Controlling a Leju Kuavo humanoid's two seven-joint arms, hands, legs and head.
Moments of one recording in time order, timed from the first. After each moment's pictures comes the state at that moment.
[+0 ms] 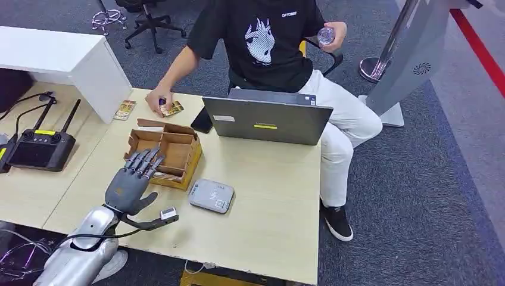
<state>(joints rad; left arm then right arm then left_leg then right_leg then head) -0.23 0.35 -0.33 -1.05 -1.21 0.54 -0.23 -0.08 0.02 0.21 -0.17 -0.41 -0.07 0.03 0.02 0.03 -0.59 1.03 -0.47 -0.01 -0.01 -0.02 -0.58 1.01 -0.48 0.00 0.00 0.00</state>
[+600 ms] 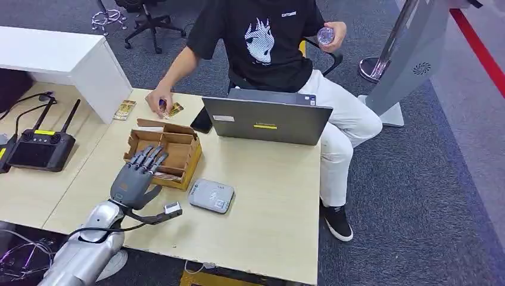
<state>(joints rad) -0.30 0.31 -0.32 -0.92 -1.20 0.60 -0.27 -0.09 0.02 0.22 -0.17 -0.40 -0.07 0.04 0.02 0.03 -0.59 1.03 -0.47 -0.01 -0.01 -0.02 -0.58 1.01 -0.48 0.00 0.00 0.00</state>
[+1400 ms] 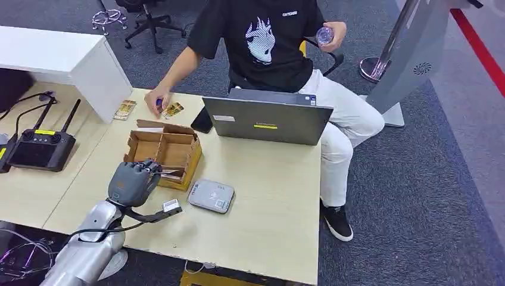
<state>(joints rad) -0.29 0.30 -0.29 -0.98 -1.11 0.67 -0.34 -0.09 0.02 0.22 -0.17 -0.40 -0.07 0.04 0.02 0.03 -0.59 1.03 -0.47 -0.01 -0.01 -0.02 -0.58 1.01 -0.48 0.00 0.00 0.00</state>
